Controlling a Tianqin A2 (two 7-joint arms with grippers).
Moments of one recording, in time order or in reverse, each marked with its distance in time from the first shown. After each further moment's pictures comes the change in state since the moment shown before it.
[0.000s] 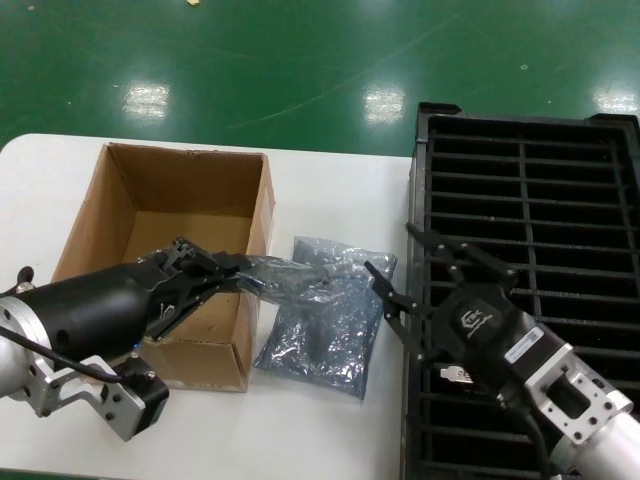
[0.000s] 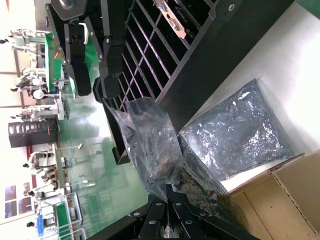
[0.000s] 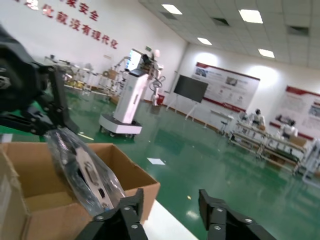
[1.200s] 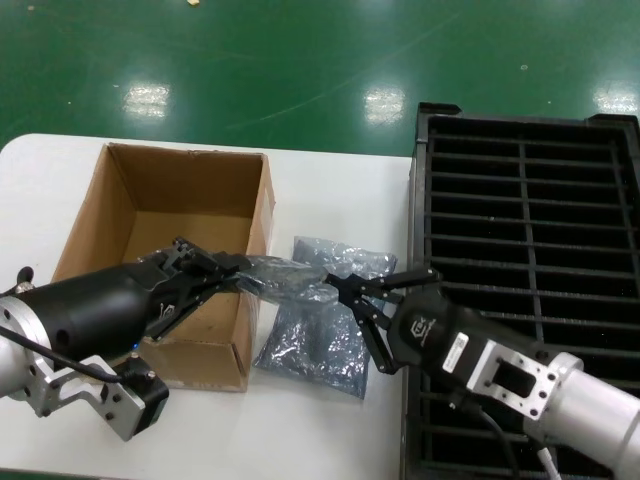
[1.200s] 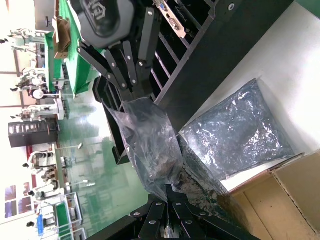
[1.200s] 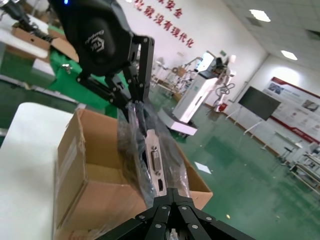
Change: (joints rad) left arm 0.000 0.000 0.000 0.000 0.000 0.000 0.000; right arm 0.214 0.030 -0.108 -0.167 -0.070 -0.228 -0.103
